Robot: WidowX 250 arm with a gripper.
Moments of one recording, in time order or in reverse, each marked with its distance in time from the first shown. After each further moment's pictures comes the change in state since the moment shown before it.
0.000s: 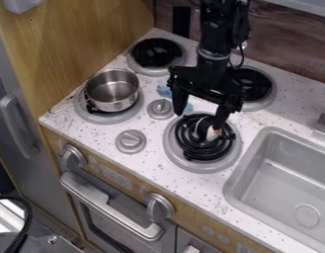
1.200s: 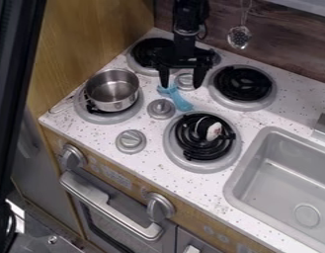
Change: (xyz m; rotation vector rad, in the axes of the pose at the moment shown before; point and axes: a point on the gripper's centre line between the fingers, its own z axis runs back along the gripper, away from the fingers) arm 0.118 0.081 -0.062 -0.020 -0.025 0.520
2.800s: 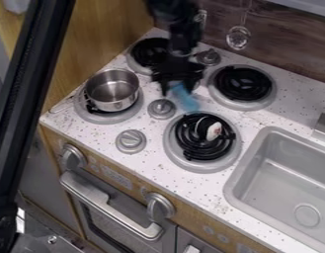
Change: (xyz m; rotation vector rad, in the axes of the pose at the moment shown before) arm 0.017 -0.023 -0.034 0.004 -0.149 0.040
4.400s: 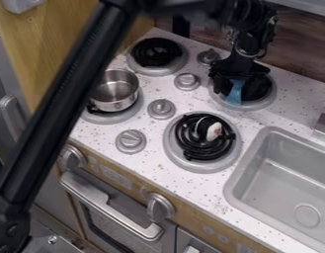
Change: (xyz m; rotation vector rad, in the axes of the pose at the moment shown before) arm -0.024 -0.080 0.020 -0.007 -0.026 -0.199
